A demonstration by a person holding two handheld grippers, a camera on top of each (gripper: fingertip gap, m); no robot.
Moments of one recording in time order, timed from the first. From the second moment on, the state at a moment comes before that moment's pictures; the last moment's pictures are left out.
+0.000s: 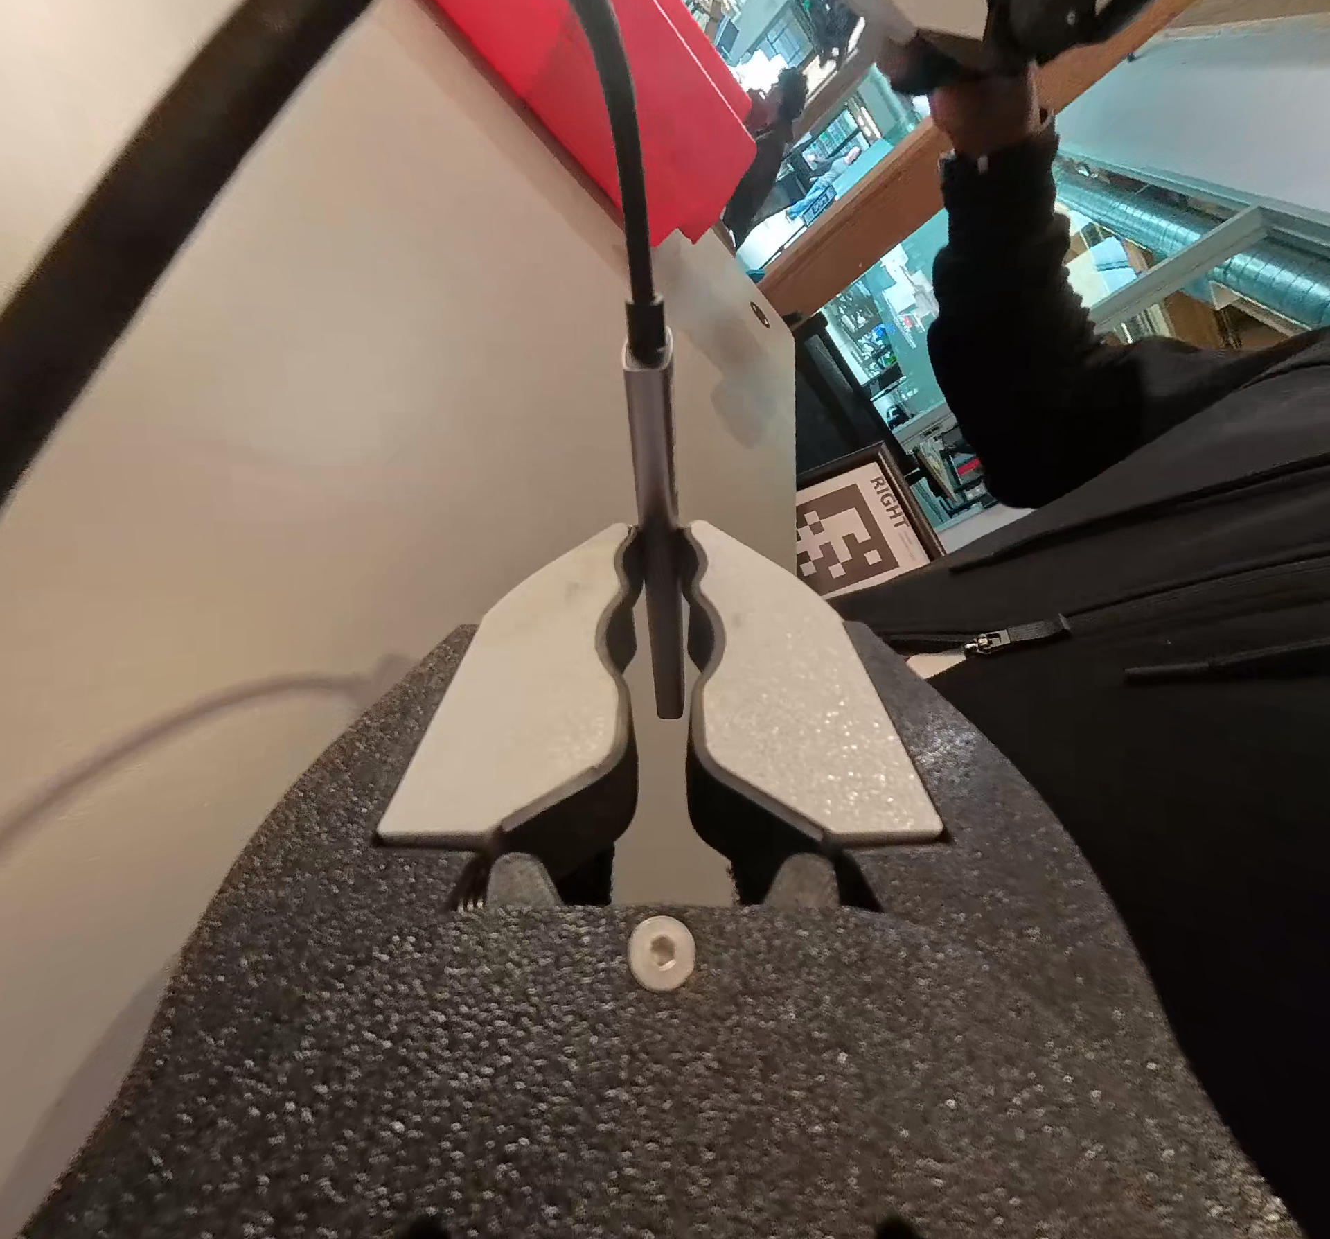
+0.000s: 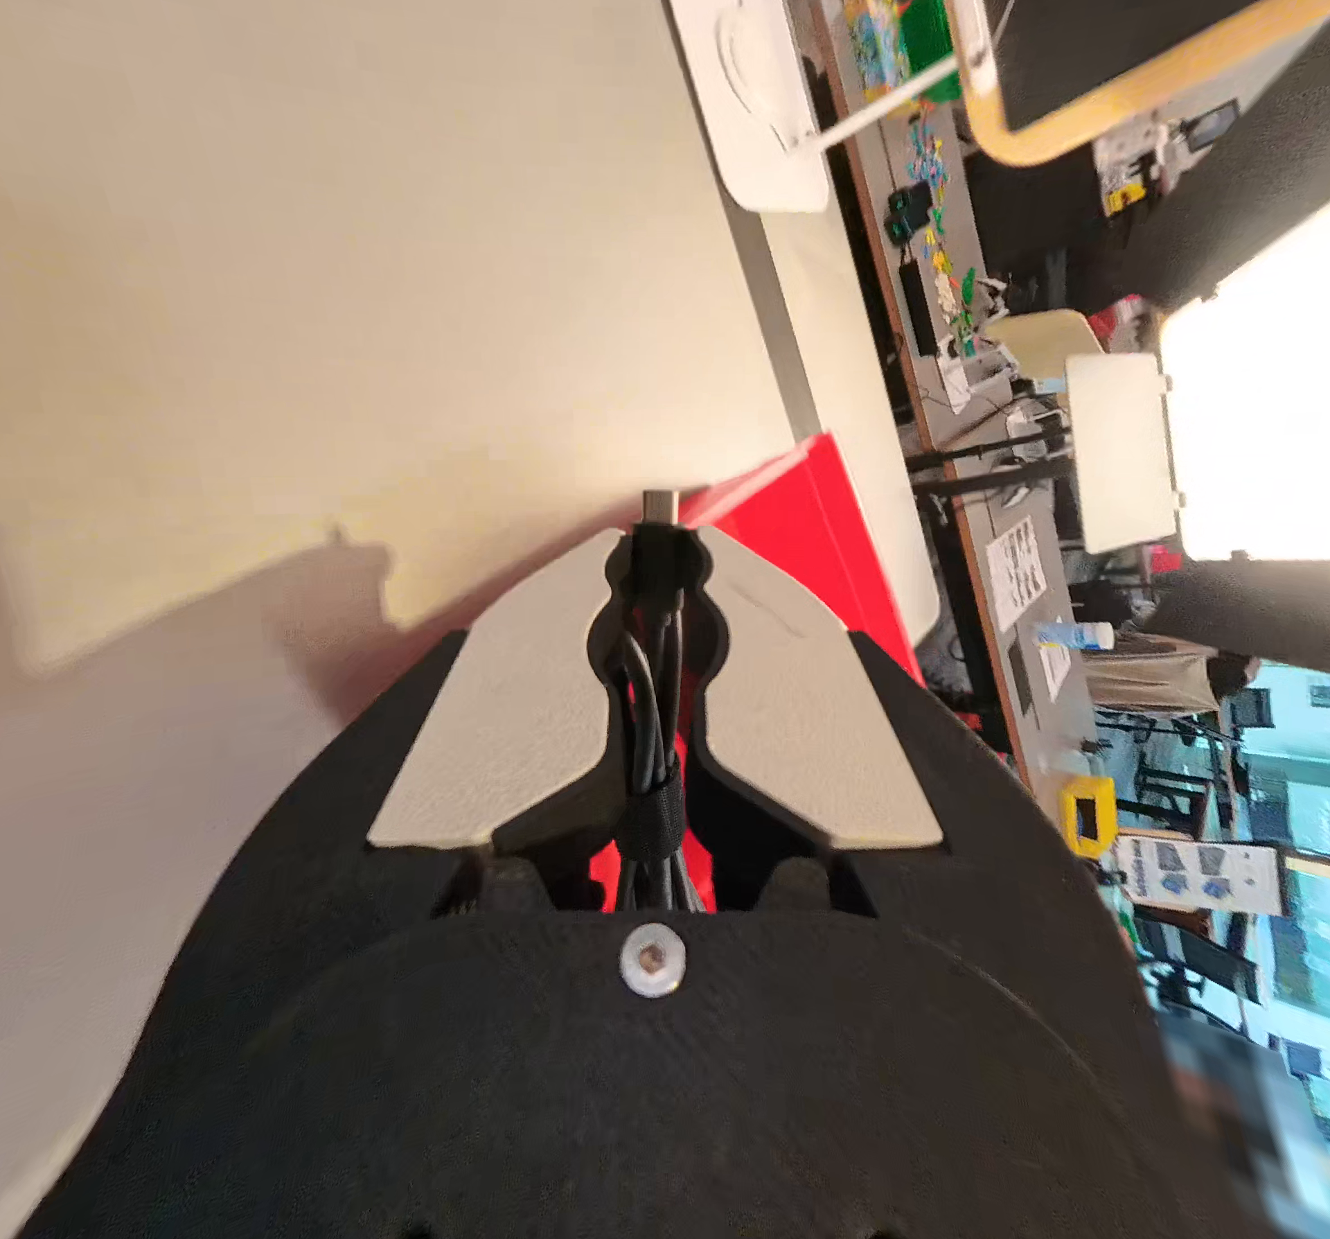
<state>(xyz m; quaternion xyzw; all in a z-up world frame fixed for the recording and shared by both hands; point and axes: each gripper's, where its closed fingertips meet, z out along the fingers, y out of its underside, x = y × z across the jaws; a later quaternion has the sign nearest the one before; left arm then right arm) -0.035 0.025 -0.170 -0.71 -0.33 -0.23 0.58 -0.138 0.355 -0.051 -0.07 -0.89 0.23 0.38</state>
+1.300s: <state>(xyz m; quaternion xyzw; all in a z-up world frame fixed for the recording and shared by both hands) -0.013 0.132 -0.165 -0.76 -0.24 -0.23 0.56 -0.050 0.110 -0.133 -0.17 -0.83 0.53 -0.03</state>
